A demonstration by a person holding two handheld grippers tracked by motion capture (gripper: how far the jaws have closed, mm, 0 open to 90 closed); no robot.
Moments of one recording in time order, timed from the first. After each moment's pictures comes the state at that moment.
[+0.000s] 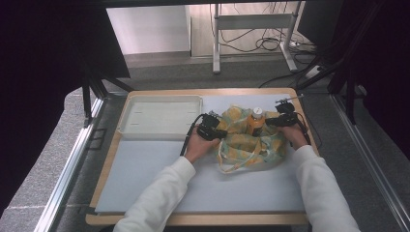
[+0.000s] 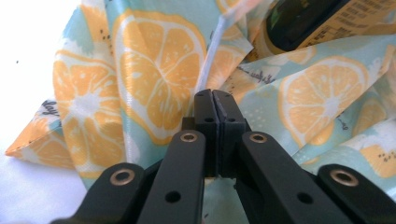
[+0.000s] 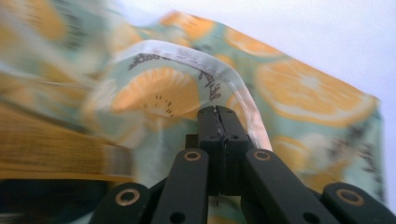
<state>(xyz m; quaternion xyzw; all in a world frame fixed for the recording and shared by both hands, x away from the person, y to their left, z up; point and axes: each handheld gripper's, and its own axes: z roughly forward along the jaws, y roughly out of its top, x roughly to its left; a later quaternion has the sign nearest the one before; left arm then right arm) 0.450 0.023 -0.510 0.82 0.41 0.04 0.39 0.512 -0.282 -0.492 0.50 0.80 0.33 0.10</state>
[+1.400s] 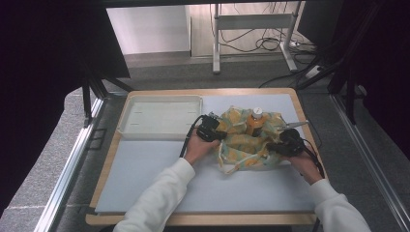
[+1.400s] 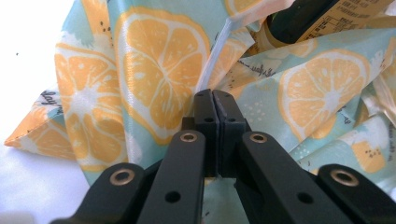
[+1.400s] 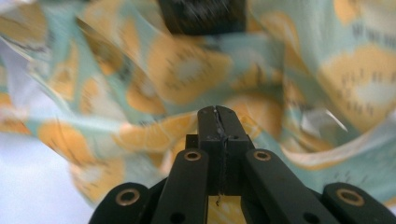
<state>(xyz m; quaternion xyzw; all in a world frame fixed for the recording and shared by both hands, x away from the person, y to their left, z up) 0.445 0.022 -0.512 0.83 0.41 0.04 0.39 0.400 -0.279 -0.488 0.42 0.84 0.32 0.11</state>
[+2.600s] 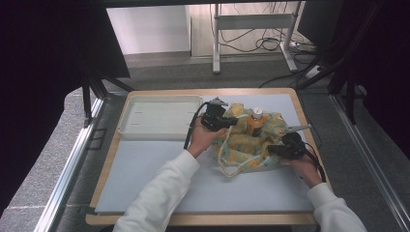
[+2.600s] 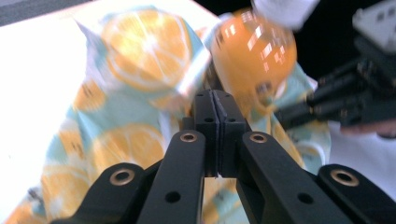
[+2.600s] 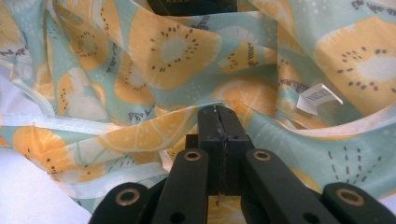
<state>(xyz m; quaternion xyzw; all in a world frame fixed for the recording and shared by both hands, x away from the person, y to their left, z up) 0.445 0.010 -0.438 0.80 0.36 0.05 0.48 0.397 -0.285 -0.500 0.43 0.83 0.34 0.11</state>
